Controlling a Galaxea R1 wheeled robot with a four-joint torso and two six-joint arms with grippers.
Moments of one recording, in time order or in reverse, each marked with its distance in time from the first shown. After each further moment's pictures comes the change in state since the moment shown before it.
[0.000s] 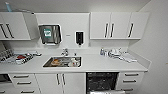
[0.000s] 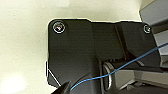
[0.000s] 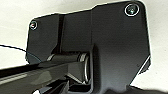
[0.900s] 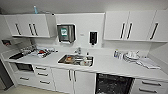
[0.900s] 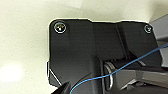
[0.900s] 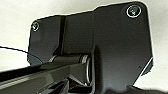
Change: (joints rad) left arm 0.000 -0.005 0.002 0.000 0.001 0.002; right arm 0.008 0.000 0.002 0.001 0.006 0.000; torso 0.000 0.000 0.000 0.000
